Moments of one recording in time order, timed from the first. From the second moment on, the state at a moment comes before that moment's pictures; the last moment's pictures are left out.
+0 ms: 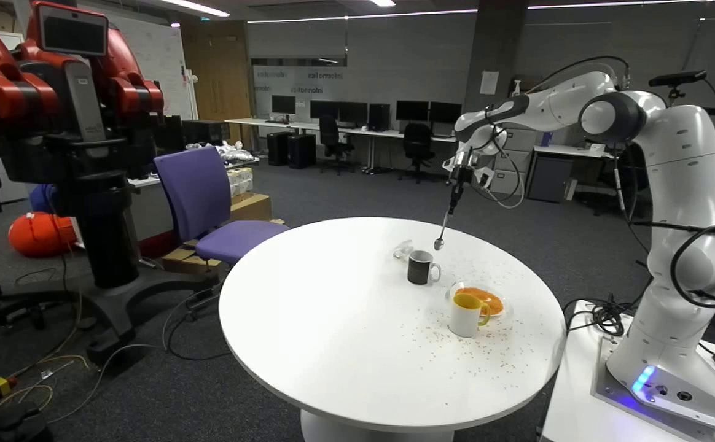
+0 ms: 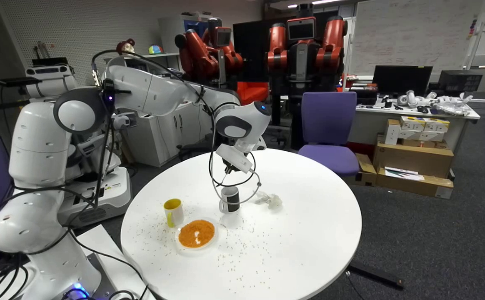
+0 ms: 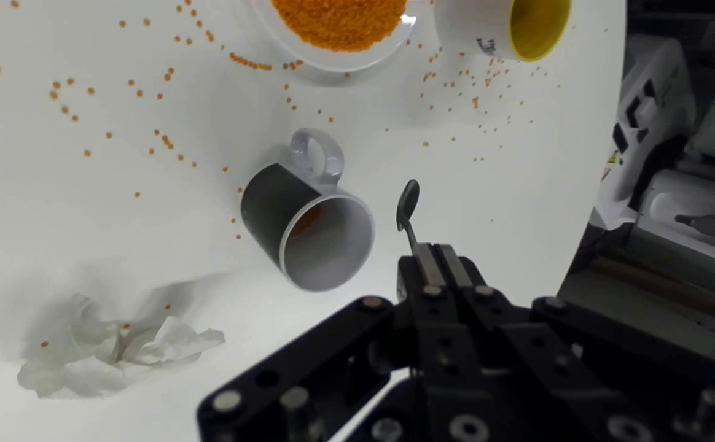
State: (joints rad) arm -0.40 0.44 -0.06 -1.60 0.49 1.71 -0.93
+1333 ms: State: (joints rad) arm -0.51 0.43 -0.25 -1.97 0.65 1.57 -1.32
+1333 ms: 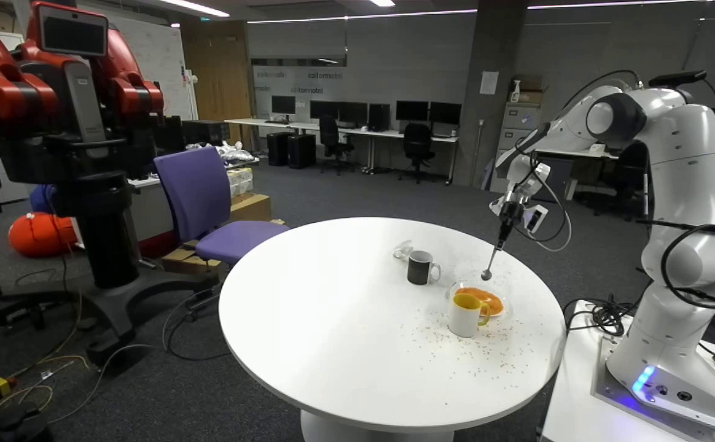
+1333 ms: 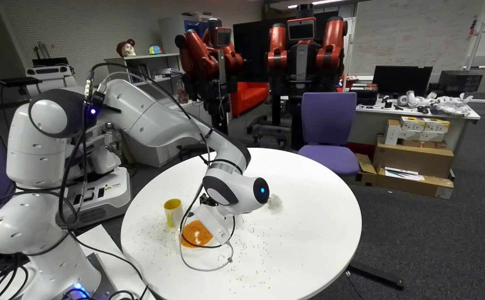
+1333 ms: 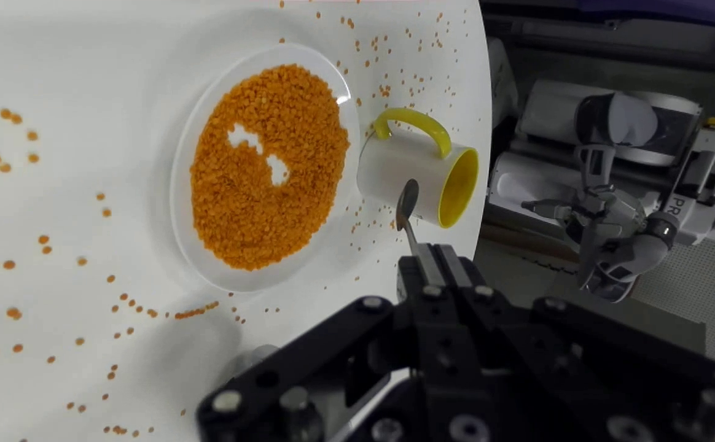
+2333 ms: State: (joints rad) arm -0.52 0.59 -0.24 -1.86 0.66 1.60 -1.33
